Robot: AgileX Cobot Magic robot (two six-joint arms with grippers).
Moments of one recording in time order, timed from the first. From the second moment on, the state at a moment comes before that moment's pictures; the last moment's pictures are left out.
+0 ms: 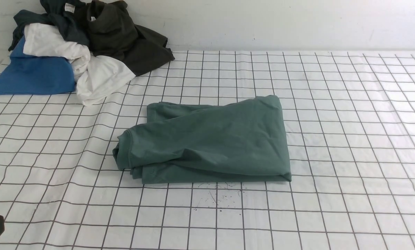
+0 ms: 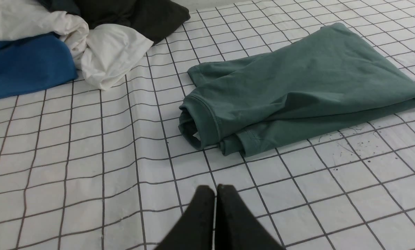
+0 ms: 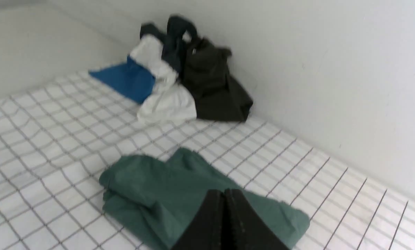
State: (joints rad) right arm 0.56 0.58 -0.90 0.09 0.63 -0.24; left arm -0.21 0.18 -0.39 -0.14 0.65 0.13
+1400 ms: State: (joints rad) right arm -0.06 -0.01 -0.06 -0.02 0.38 0.03; left arm -0.21 0.18 -0.39 -0.14 0.65 0.13
